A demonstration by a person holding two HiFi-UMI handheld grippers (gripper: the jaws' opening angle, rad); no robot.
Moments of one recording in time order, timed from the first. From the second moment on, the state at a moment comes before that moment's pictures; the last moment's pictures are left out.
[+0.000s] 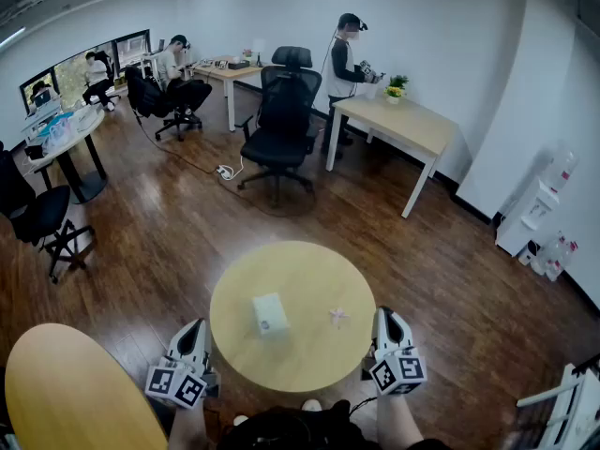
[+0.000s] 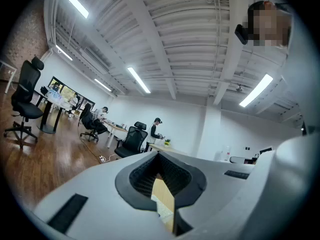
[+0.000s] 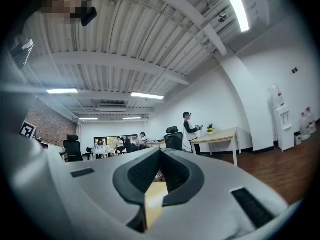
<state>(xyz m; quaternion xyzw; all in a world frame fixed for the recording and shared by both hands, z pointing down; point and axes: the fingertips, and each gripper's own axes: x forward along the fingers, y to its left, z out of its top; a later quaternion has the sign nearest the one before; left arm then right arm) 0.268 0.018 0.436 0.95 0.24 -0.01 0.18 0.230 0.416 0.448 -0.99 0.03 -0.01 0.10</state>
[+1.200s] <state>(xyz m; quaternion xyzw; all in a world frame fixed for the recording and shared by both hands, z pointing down) 0.277 0.107 0.559 0.94 0.23 0.16 0.17 0.304 0.412 0.676 -0.94 0.09 -0.31 0.03</state>
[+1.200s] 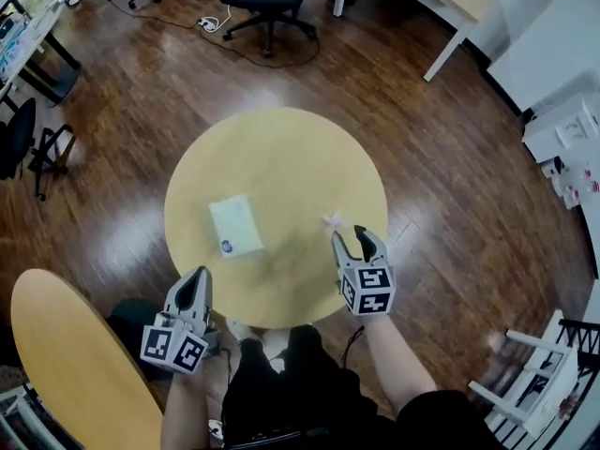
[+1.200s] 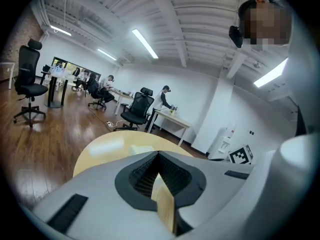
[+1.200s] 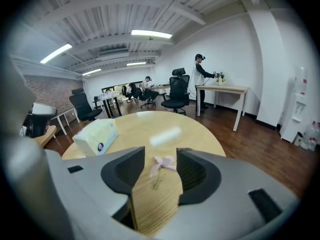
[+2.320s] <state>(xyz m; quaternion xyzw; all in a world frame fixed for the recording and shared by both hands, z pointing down) 0.246 0.097 0.582 0.93 0.24 0.20 0.18 0.300 0.409 0.718 -0.93 0.04 -0.36 -0.02</state>
